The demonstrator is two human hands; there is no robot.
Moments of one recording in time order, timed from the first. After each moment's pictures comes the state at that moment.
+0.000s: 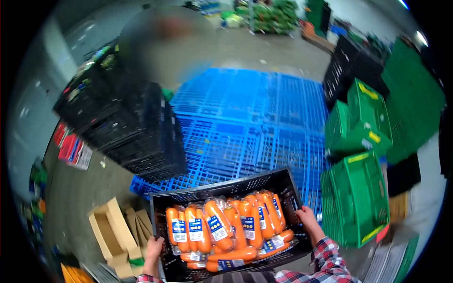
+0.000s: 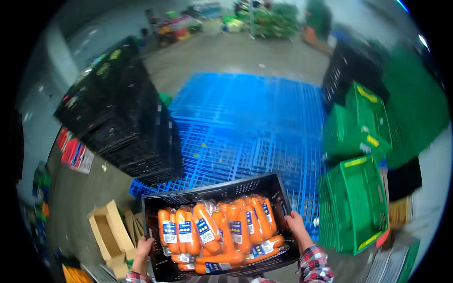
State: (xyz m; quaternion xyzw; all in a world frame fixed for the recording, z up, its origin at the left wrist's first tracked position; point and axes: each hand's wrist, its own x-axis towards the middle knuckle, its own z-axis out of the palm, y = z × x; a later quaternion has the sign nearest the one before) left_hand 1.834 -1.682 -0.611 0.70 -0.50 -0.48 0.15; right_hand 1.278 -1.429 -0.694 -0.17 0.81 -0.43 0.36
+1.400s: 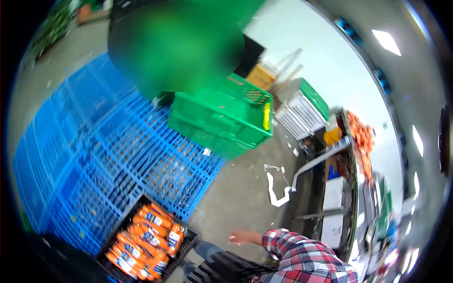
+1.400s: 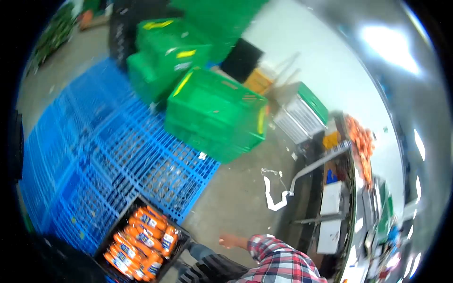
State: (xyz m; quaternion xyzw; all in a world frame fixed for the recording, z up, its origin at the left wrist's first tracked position) left_hand 1.703 -1.760 -0.844 0.39 -0.82 -0.35 -0.25; right_hand 1.501 -1.296 -0.771 0.05 0.78 -0.33 0.53
